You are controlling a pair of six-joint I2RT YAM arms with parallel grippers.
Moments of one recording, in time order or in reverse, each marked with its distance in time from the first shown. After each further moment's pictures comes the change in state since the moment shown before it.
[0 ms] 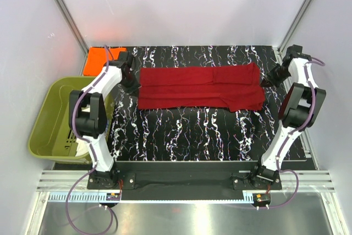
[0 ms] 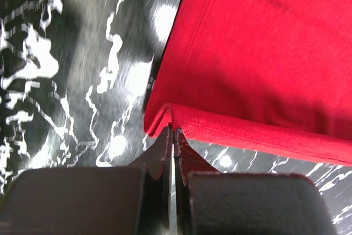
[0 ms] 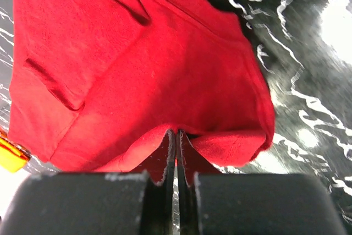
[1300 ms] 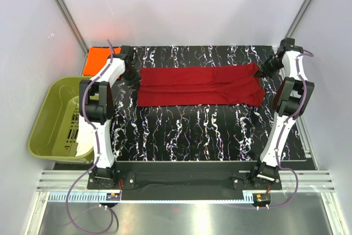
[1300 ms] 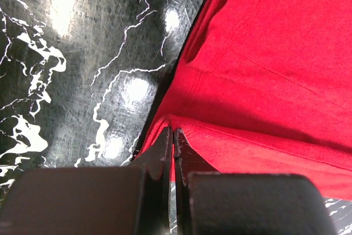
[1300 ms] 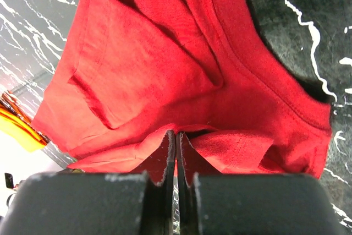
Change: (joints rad) left arm 0.038 0.276 0.293 -0.041 0.000 0.010; right arm 0.043 0.323 0.418 -0.082 -0.130 -0.025
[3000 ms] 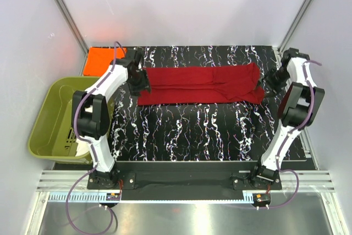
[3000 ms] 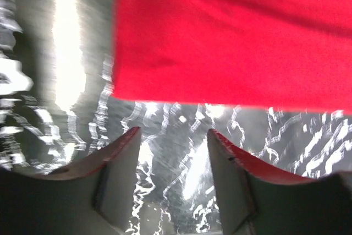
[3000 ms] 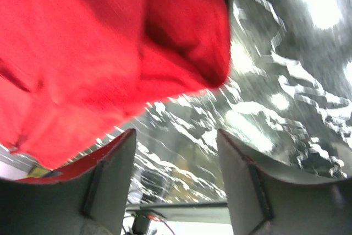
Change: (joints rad) left arm -0.105 -0.257 -0.193 0.000 0.038 0.102; right arm -0.027 -0.251 -0.333 -0.102 0.160 -0.037
